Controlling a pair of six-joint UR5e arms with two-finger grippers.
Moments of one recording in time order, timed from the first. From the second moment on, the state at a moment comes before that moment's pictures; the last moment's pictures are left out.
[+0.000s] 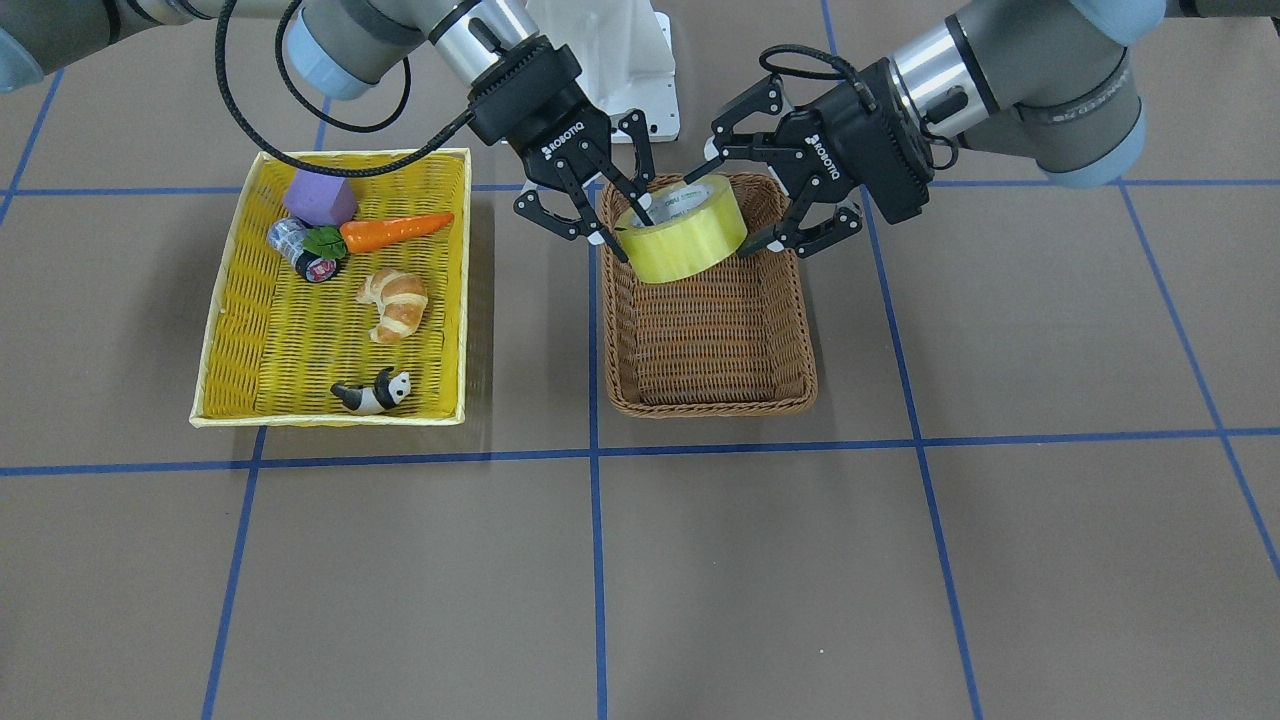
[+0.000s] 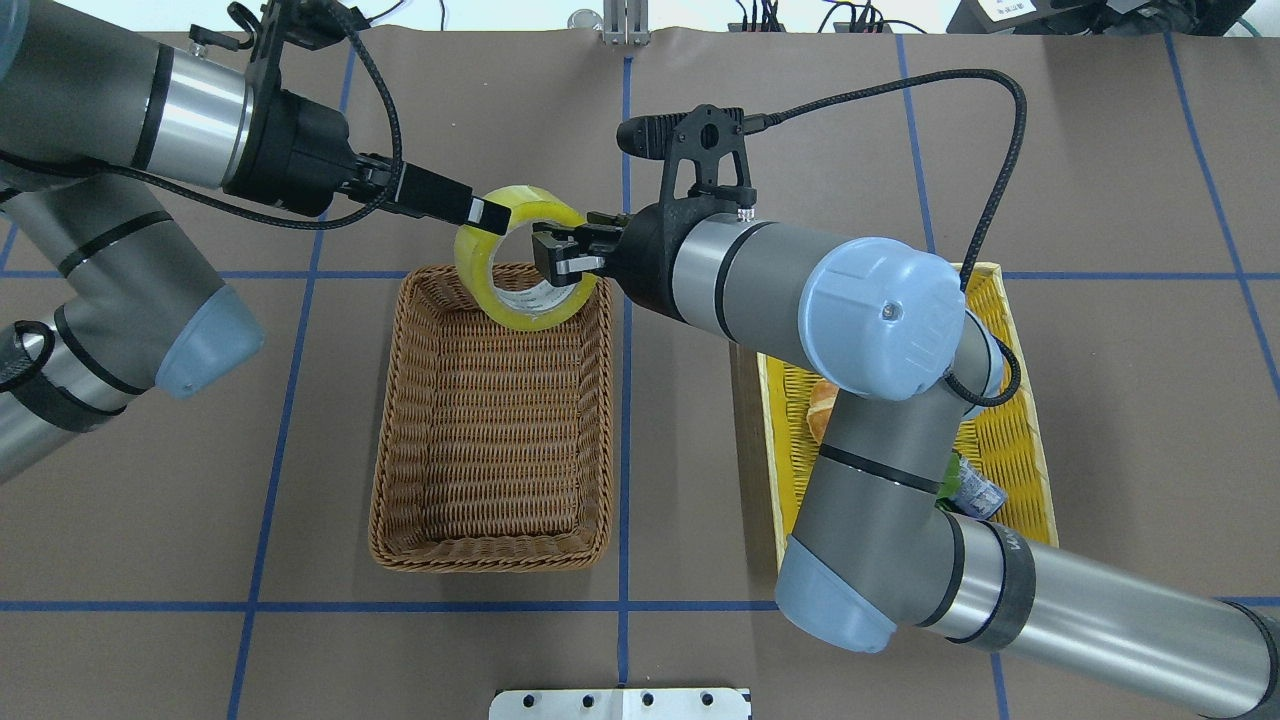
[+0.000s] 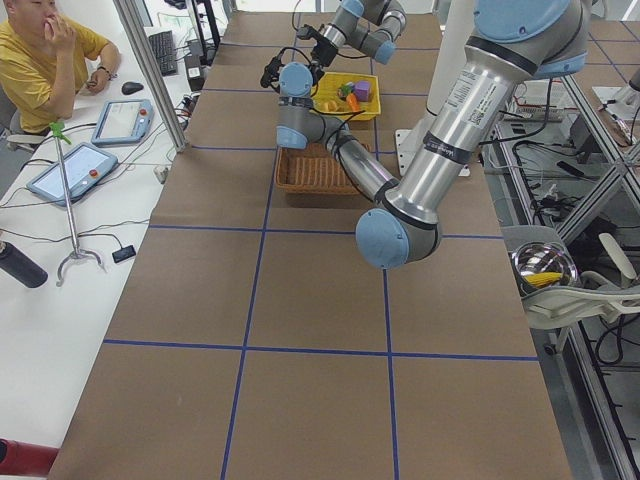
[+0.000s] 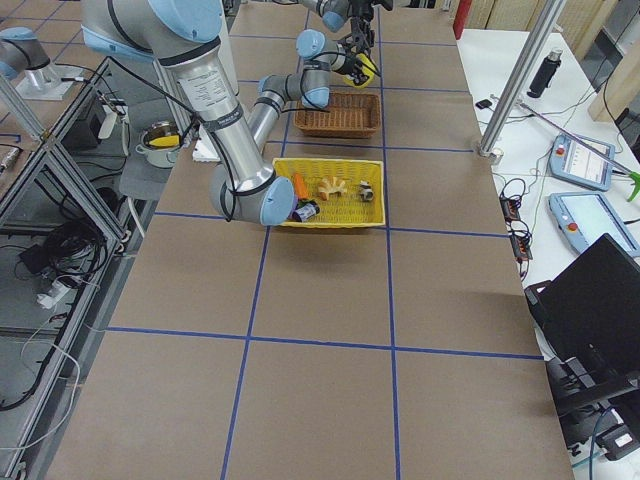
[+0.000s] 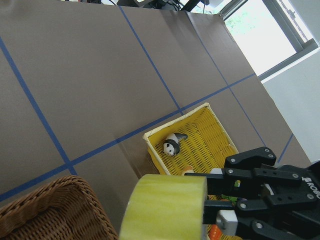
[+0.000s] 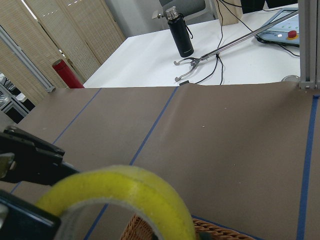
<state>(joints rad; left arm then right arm) -0.88 -2.09 -1.73 -2.58 -2.35 -1.12 0.49 -0.94 1.84 -0.91 1.48 1.01</state>
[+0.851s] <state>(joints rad) -0.88 -2.07 -1.72 -2.58 -2.35 -1.14 0.70 -1.04 1.90 -1.07 1.78 1.03</state>
